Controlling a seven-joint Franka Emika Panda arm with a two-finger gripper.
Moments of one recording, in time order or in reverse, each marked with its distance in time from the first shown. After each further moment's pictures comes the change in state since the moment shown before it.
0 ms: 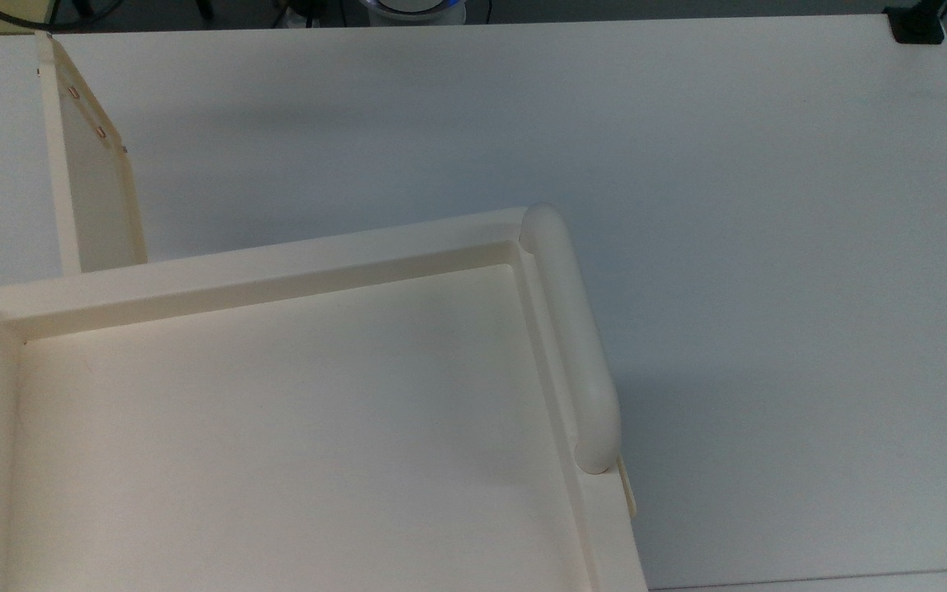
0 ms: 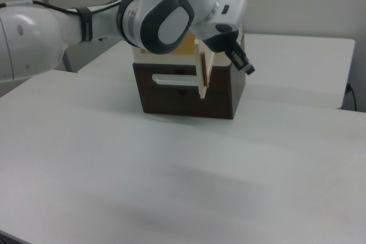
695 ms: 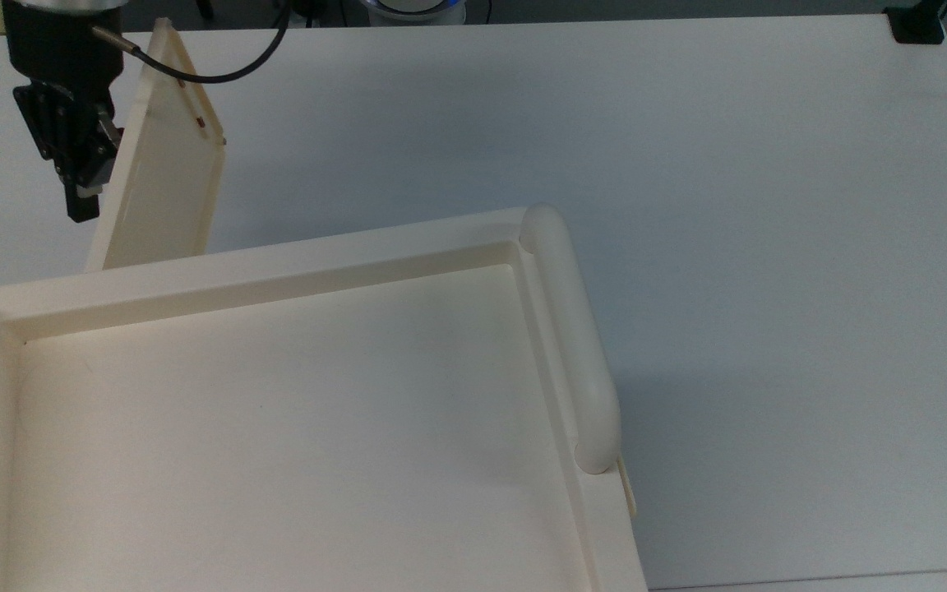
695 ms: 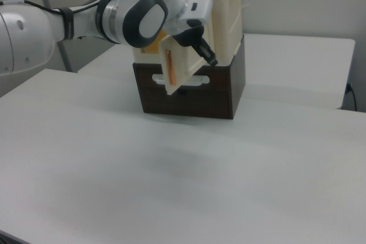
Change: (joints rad) arm 0.086 0.010 0.092 -0.016 -0.009 0.000 -0.017
